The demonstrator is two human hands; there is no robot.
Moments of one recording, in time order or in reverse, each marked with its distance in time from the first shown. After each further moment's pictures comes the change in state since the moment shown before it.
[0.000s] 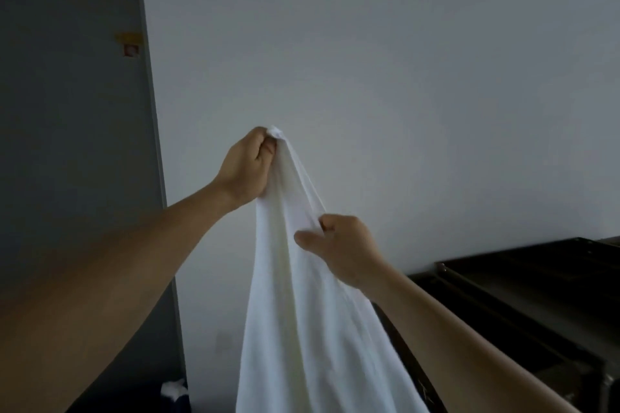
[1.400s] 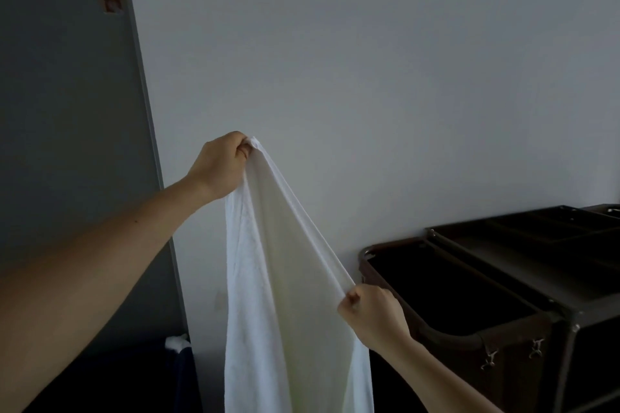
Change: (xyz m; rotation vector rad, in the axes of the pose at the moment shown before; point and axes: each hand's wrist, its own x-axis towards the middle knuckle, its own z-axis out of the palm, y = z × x) left_hand -0.045 -0.032 -0.006 0.226 -0.146 -0.139; right_hand -0.089 0.145 0.046 -0.477 -0.013 0.267
